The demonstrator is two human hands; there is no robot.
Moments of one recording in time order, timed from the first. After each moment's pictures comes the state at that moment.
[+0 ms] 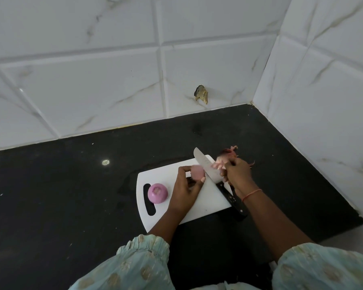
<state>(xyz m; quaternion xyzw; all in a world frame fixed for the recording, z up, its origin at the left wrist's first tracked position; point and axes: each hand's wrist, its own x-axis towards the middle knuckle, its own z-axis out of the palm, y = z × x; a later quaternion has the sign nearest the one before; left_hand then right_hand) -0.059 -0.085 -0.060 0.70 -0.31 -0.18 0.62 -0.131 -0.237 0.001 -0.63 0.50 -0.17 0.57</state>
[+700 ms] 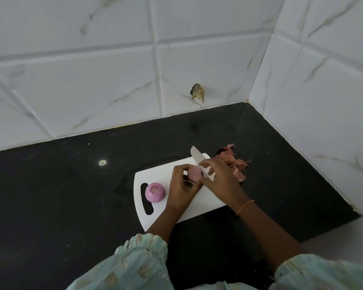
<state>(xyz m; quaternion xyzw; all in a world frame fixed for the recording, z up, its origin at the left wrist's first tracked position) -0.057 -0.087 -0.061 0.73 -0.32 -0.10 0.60 -0.148 -0.201 -0.001 -0.88 0.22 -0.17 0.37</state>
